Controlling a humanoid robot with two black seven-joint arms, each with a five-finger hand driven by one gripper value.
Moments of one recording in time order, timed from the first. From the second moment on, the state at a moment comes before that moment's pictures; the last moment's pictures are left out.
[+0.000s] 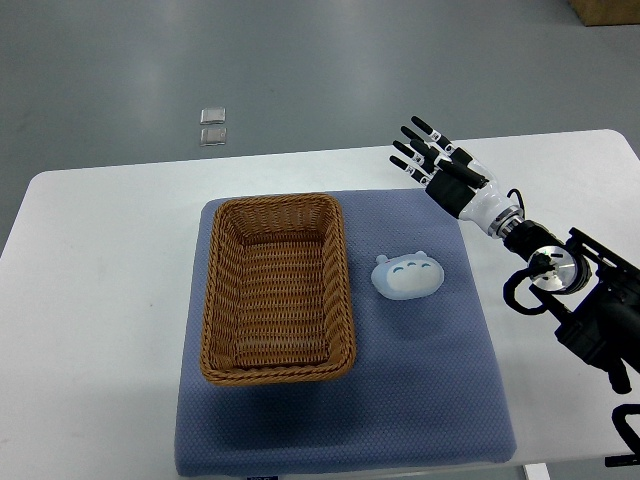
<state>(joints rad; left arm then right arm) -0.06 0.00 -0.12 -0.16 0.07 -0.05 0.04 0.64 -0.15 0.91 0.66 -0.10 0.50 0.15</state>
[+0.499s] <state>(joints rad) -0.06 0.00 -0.12 -0.16 0.07 -0.05 0.04 0.64 -0.15 0.91 0.66 -0.10 0.50 0.15</state>
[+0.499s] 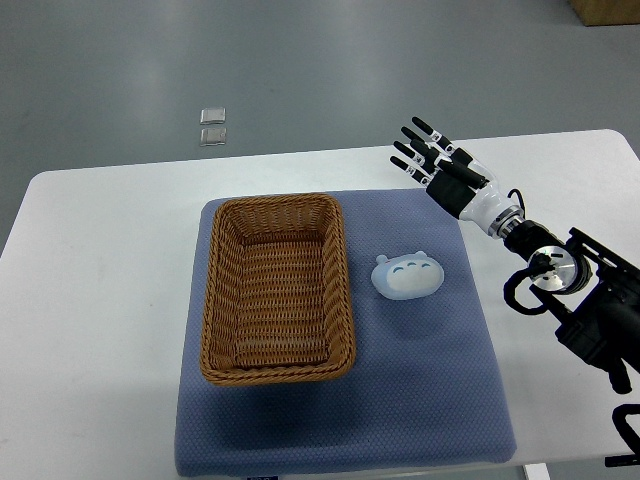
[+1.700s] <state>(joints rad) -0.07 0.00 -0.12 -0.20 0.07 -0.06 0.04 0.81 -0.34 0.71 0.82 -0.41 0.51 0.11</state>
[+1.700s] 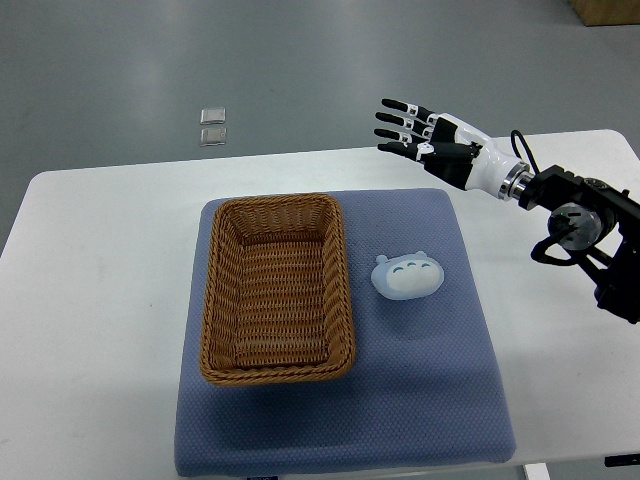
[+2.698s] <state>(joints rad) -0.07 0.00 -0.11 -0.21 0.07 -0.06 0.04 1.49 -0.60 -0.34 1.29 -0.70 0.35 0.01</state>
